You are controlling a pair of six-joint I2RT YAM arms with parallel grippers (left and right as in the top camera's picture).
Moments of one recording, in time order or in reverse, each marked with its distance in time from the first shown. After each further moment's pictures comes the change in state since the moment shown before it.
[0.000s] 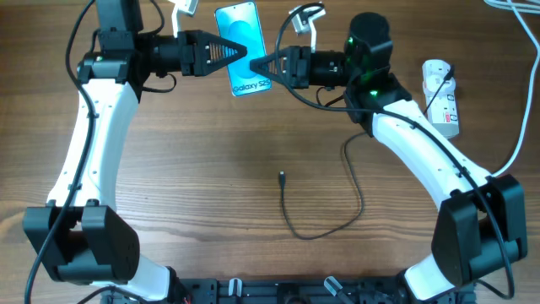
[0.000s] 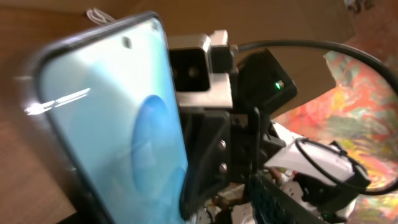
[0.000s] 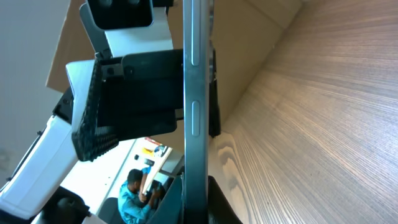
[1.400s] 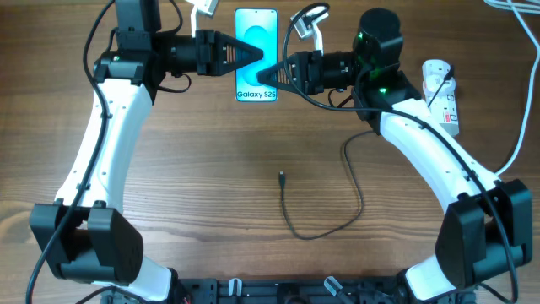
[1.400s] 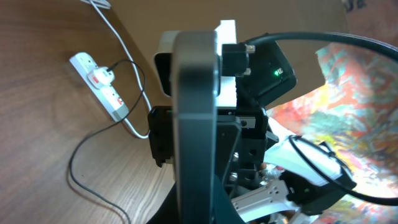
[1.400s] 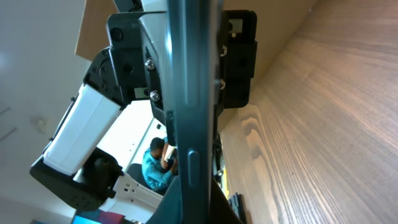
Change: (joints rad) left arm -0.081 0.000 -0.002 0.022 -0.007 -0.101; right arm -0.044 -0.019 0.006 -0.037 -0.219 0.015
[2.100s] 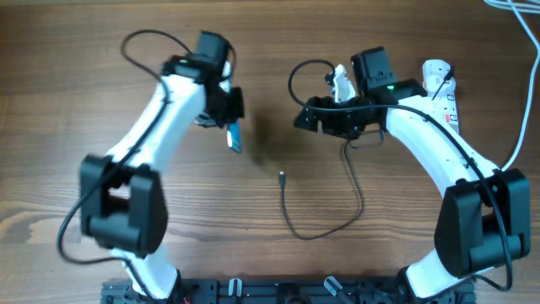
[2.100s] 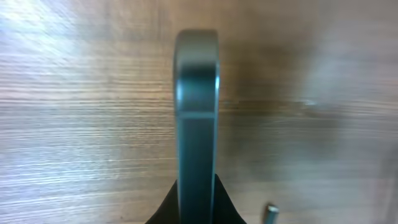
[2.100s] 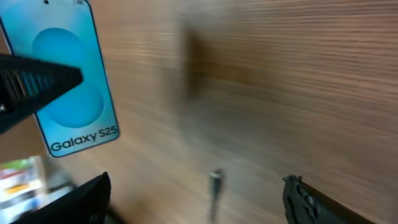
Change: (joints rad) left arm -0.205 0.185 -0.049 -0.523 -1.284 -0.003; right arm -0.069 0.039 -0.029 -1.041 0.748 -0.618
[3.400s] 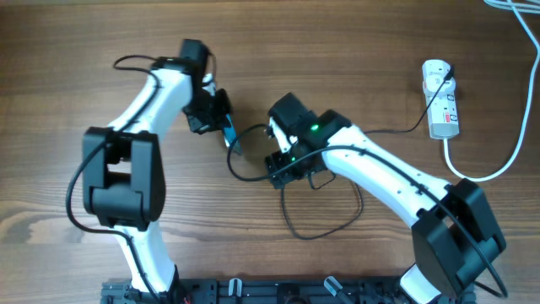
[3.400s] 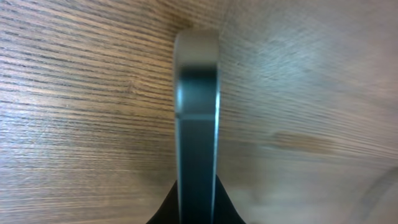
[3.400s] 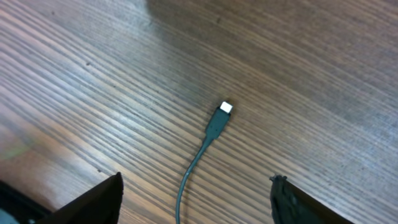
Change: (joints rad) left arm 0.142 0.148 -0.003 0.032 0.222 -0.110; right arm 0.436 0.000 0.000 -0.156 0.367 -0.040
